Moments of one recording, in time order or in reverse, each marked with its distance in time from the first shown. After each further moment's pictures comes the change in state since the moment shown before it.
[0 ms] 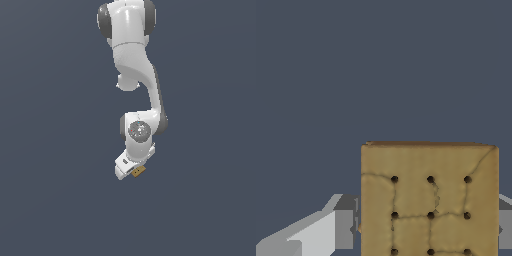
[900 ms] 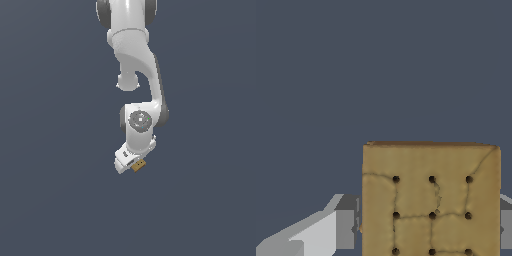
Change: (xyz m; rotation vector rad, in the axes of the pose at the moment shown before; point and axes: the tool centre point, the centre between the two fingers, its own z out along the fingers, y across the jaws) arm -0.012 -0.010 -0.029 0.001 -0.001 0.000
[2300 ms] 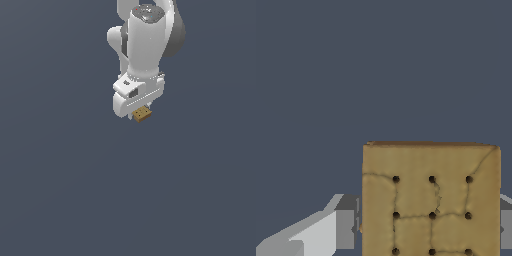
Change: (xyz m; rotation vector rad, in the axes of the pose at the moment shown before) arm -0.078 -0.068 -0.219 -0.002 0.002 -0.001
